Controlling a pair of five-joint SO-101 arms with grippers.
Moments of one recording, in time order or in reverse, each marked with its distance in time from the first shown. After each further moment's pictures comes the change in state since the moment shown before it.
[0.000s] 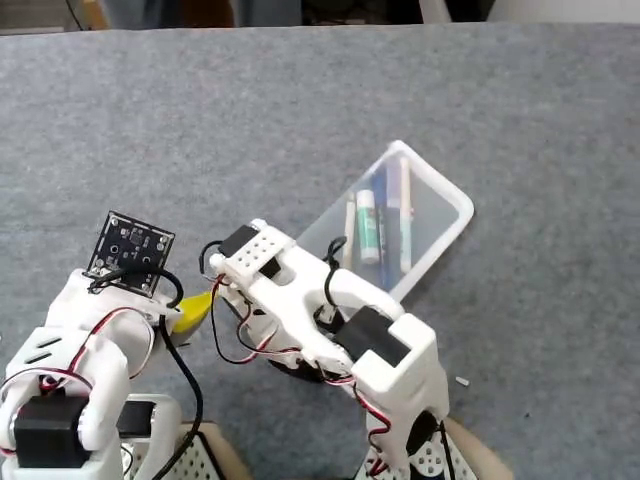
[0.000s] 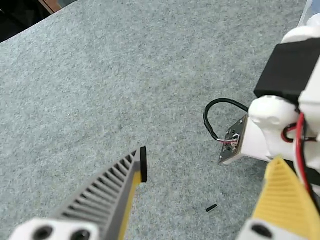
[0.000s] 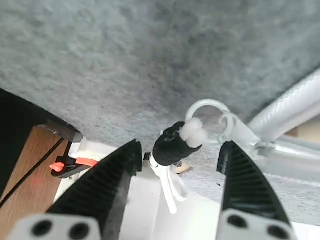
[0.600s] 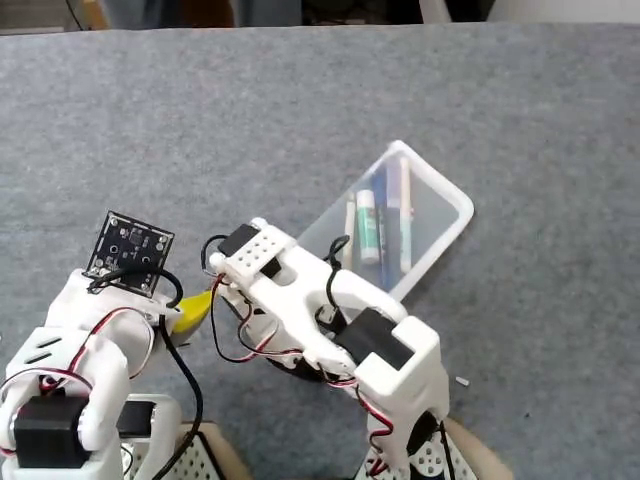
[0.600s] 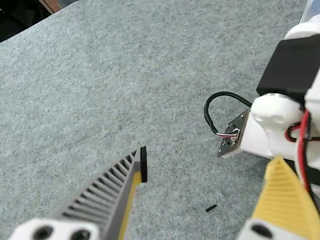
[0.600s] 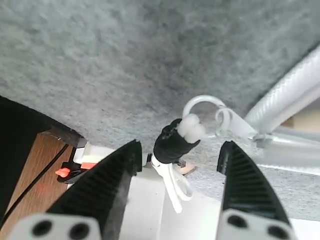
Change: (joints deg) left arm 0.0 0.0 0.0 0.0 0.1; right arm -0.1 -1.1 0.1 -0.1 -2.9
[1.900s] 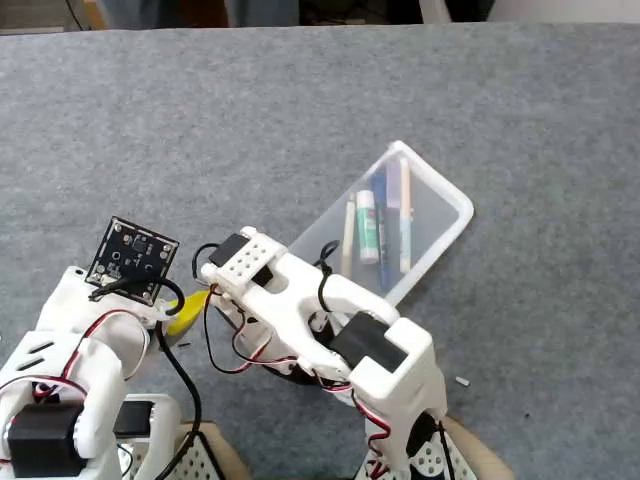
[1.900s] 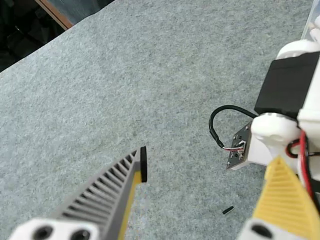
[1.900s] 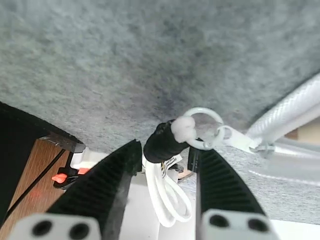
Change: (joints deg) left arm -1.4 0.0 -2.3 0.1 -5.2; right arm -2.6 0.9 0.2 -1.8 -0.1
